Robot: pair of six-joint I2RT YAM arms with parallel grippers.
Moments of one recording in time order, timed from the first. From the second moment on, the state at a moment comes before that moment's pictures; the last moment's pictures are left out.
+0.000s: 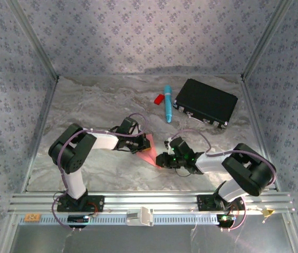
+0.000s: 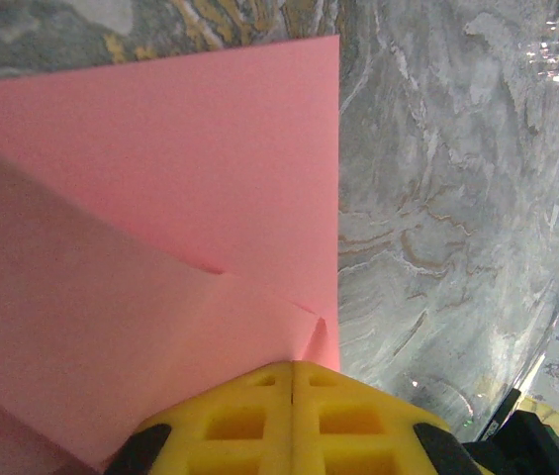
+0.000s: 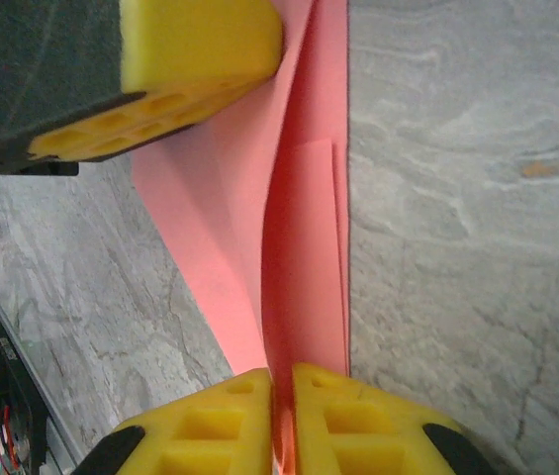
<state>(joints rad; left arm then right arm) -0.66 1.82 0.81 0.10 0.53 -0.94 0.79 1.49 0.39 0.33 -0.36 0.87</state>
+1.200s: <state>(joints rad) -0.66 1.82 0.81 0.11 0.54 -0.94 0.78 1.39 0.35 0.23 -0.36 0.82</state>
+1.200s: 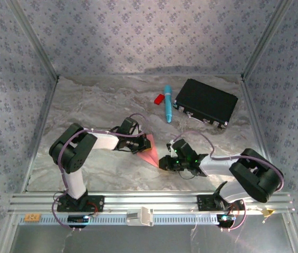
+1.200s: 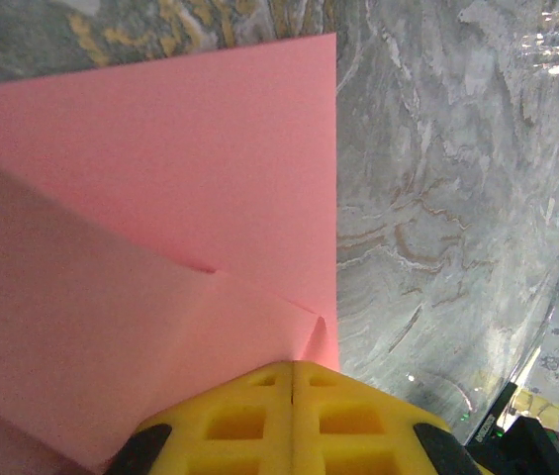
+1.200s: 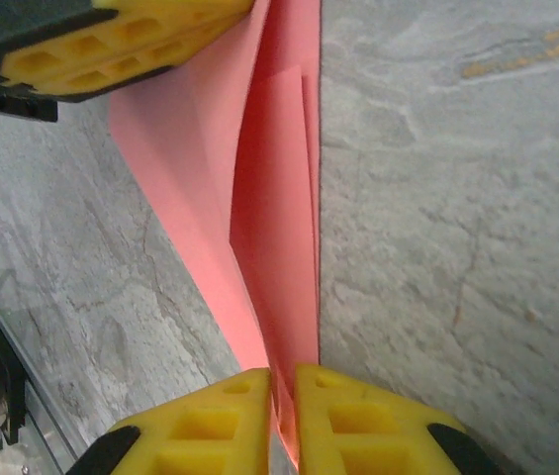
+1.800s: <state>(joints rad) -0.66 1.83 0.81 0.12 0.55 -0.94 0.78 1.36 0.32 0.22 -0.37 0.82</state>
